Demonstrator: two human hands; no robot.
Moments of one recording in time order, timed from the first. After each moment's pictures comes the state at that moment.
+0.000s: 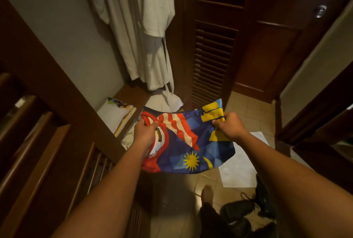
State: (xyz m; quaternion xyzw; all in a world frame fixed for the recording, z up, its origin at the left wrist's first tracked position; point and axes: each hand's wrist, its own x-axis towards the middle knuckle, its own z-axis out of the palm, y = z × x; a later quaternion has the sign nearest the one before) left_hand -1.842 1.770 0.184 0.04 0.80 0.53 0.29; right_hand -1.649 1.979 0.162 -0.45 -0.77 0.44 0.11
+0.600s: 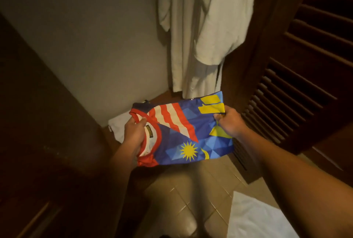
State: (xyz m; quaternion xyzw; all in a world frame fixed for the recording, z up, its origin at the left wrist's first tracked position) left_hand -2.015 1.891 0.189 -0.20 0.75 0.62 0.12; right_hand -1.943 2.187 0.178 -0.23 -0.86 0.46 0.03
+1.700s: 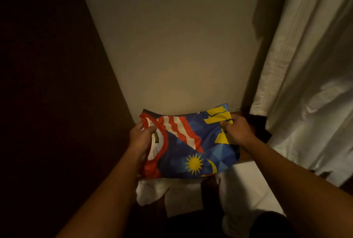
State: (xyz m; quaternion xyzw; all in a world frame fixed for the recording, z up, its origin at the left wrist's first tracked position) left_hand -2.243 1.820 -0.114 -0.31 0.68 0.66 -0.08; right_hand -2.335 2.104 -0.148 -0.01 -0.86 0.51 0.00
